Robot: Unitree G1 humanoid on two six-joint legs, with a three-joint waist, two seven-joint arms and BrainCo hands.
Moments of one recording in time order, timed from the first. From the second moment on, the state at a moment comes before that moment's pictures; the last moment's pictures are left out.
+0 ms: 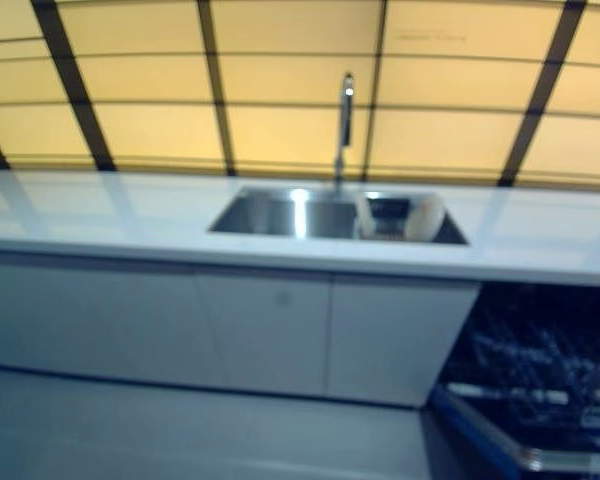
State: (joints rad) left arm 0.05 0.28 -0.09 1.28 -0.25 -0.08 0.03; right arm 0.06 -0.30 0.12 1.26 0.04 -0.04 0.00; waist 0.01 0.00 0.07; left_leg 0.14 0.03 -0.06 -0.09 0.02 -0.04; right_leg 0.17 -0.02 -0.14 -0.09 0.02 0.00
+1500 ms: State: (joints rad) left arm -0.09 0.27 -0.15 1.24 -0.27 -0.12 0.04; right arm -0.10 -0.29 0.18 1.26 0.10 -0.04 -0.03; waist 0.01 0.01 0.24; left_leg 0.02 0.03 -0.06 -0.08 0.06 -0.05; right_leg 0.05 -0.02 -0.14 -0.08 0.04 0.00
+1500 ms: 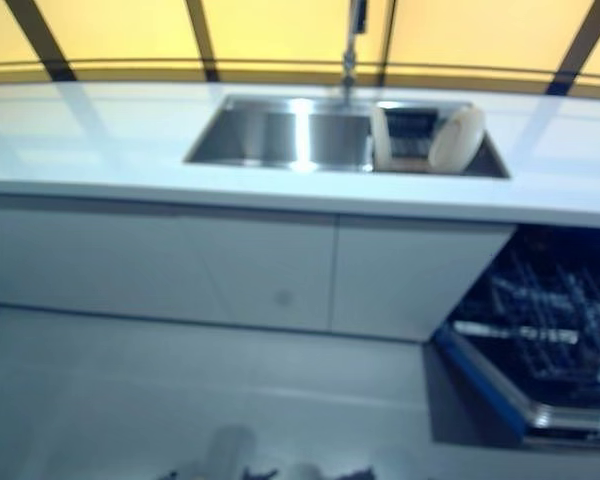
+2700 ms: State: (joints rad) left arm -0.03 0.29 -0.13 1.18 -0.27 -0.10 0.04; right arm -0.18 -0.42 0.00 0.01 0.55 -0.26 -0.04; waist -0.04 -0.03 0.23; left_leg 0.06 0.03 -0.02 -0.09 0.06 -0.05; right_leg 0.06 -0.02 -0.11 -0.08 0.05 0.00
